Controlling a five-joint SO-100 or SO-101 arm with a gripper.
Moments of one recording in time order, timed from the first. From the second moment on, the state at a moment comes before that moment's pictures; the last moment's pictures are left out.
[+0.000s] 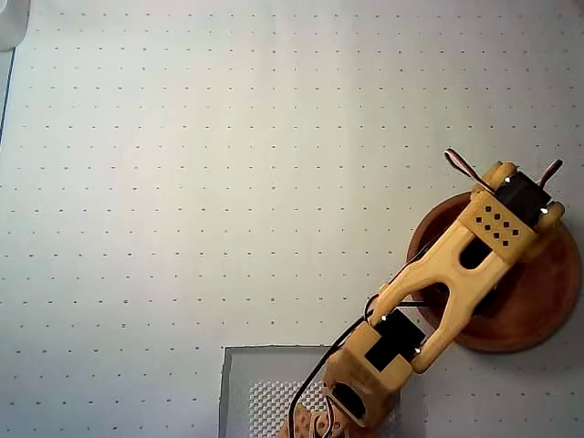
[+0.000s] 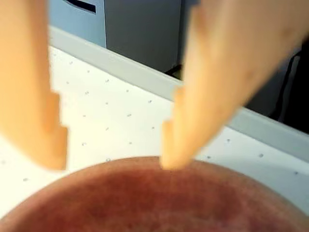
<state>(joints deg) 43.9 89.1 66.8 100.9 -85.5</state>
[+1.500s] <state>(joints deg) -11.2 121.3 75.5 100.5 -37.1</state>
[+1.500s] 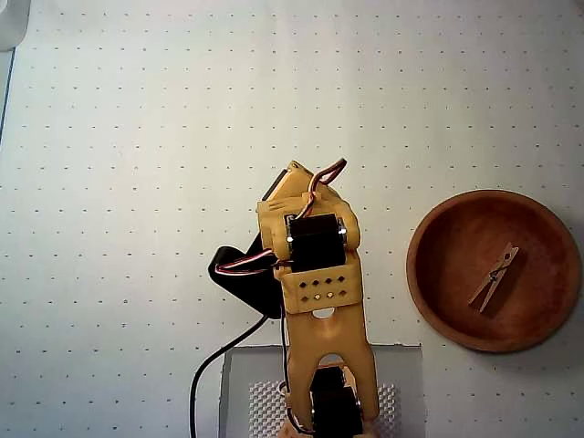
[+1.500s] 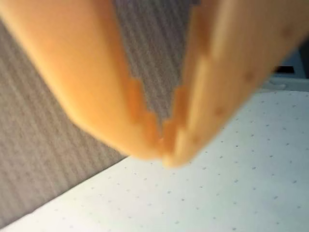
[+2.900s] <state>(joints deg) -3.5 161.3 113.8 66.9 -3.9</state>
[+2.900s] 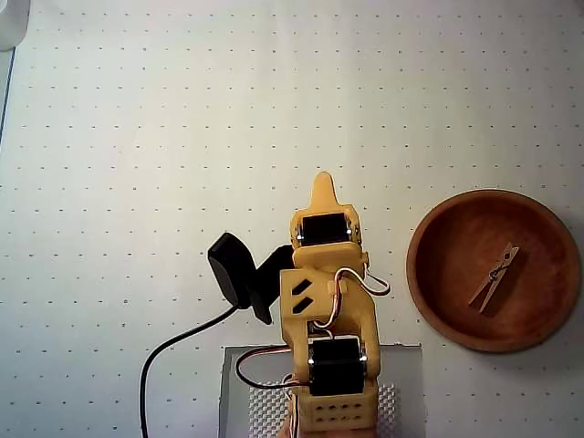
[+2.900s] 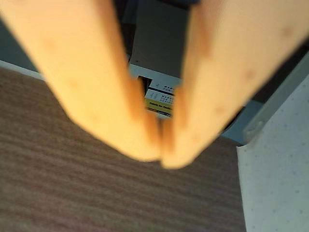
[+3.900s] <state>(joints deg) -3.4 196.2 162.2 61.0 -3.9</state>
